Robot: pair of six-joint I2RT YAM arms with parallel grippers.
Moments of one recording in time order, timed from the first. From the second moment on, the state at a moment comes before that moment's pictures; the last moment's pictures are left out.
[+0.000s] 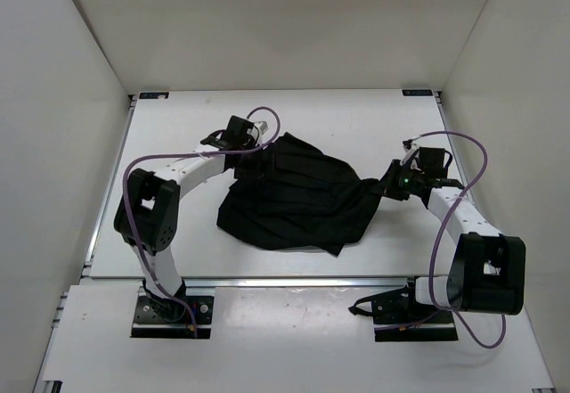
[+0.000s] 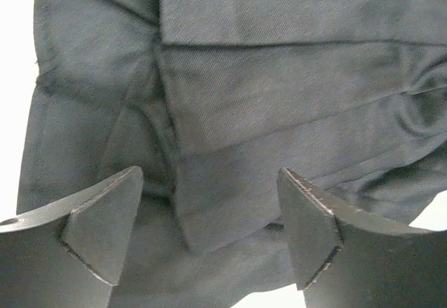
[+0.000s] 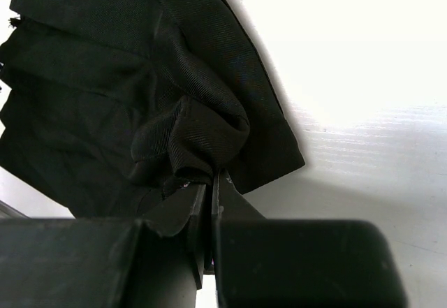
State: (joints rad) left arm -0.44 1.79 1.26 -0.44 0.23 -0.33; right arm -0.07 1.30 0.74 -0.29 -0.50 0.28
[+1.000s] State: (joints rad) left arm -0.45 1.88 1.30 -0.39 0.25 -0.33; right arm -0.08 1.32 0.74 -0.29 -0.50 0.28
